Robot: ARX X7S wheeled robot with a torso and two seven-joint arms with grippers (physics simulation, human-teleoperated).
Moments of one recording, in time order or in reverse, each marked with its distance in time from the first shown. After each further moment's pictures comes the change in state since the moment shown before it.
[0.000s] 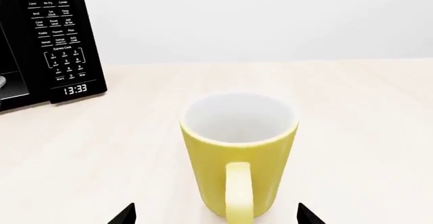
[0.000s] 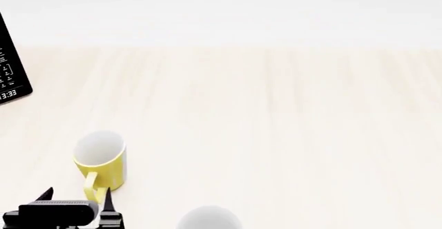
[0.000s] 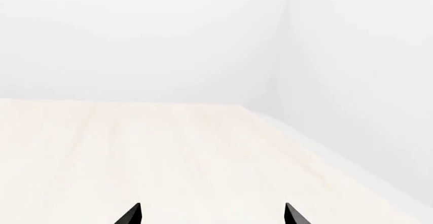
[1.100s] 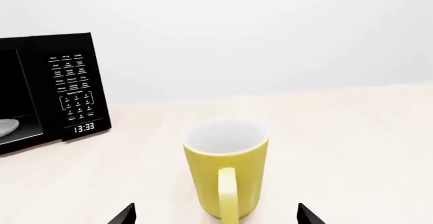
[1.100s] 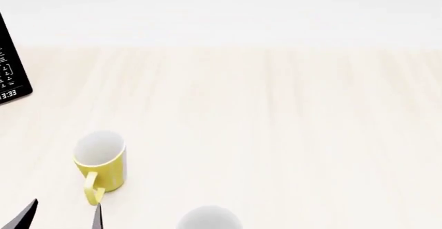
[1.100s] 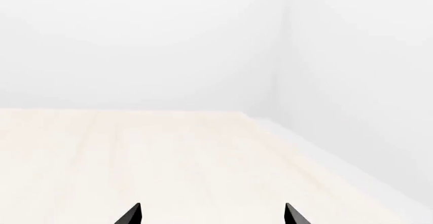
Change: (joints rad) left arm 0.221 -0.035 -0.022 0.238 0.053 0.126 0.041; right arm -0.012 -0.020 0.032 -0.040 -0.002 0.003 -0.032
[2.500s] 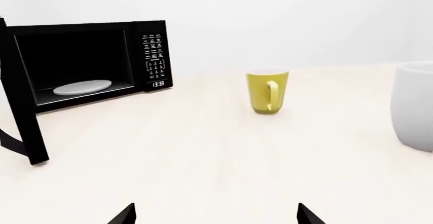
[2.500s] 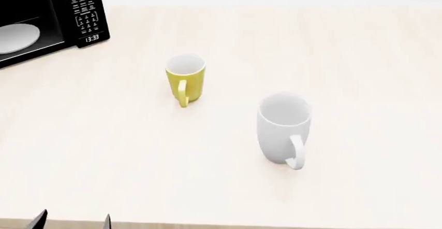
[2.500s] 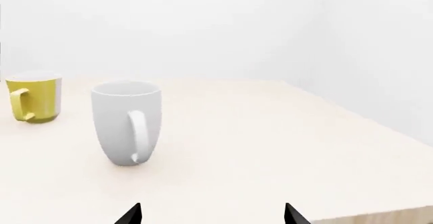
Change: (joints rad) left arm 0.050 0.084 -0.047 0.026 0.066 -0.010 0.055; right arm 0.098 -0.074 -0.078 0.098 -0.032 0.034 -0.086
